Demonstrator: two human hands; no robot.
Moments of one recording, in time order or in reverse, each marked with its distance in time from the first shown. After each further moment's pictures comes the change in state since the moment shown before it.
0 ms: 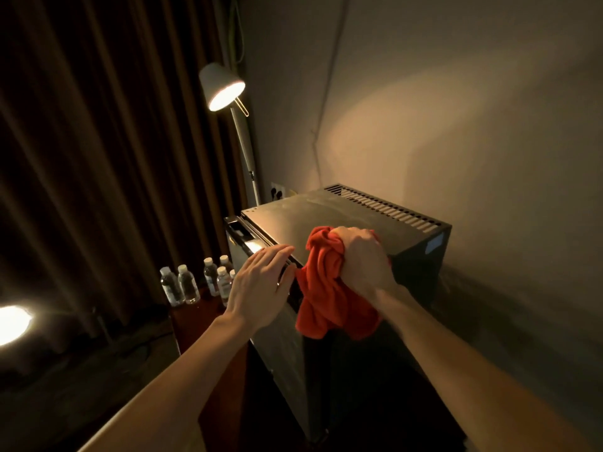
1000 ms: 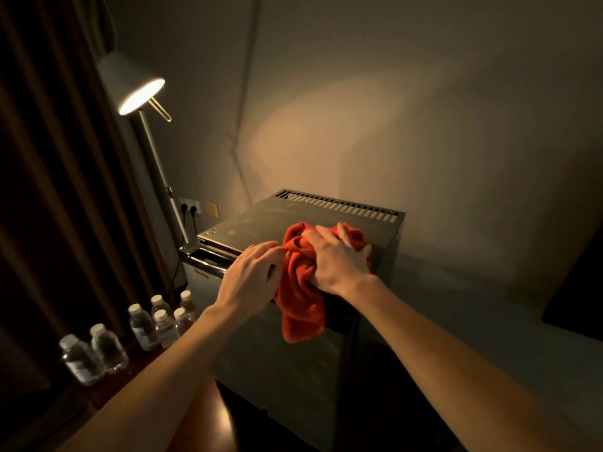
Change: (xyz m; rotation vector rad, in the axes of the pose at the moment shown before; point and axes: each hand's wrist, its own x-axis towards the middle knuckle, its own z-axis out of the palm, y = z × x) left_hand 0.073 -0.108 0.038 -0.343 -0.080 0.346; right_hand 0.042 -0.077 0.047 -0.287 -0.267 0.517
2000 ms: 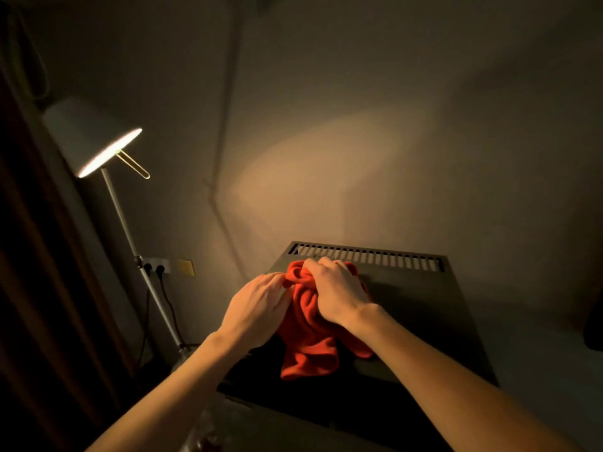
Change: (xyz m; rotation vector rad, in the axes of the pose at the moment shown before) left_hand 0.119 -0.163 0.016 -0.080 -0.200 0.138; right_hand 0.157 -0.074 0.030 -0.047 0.170 0.106
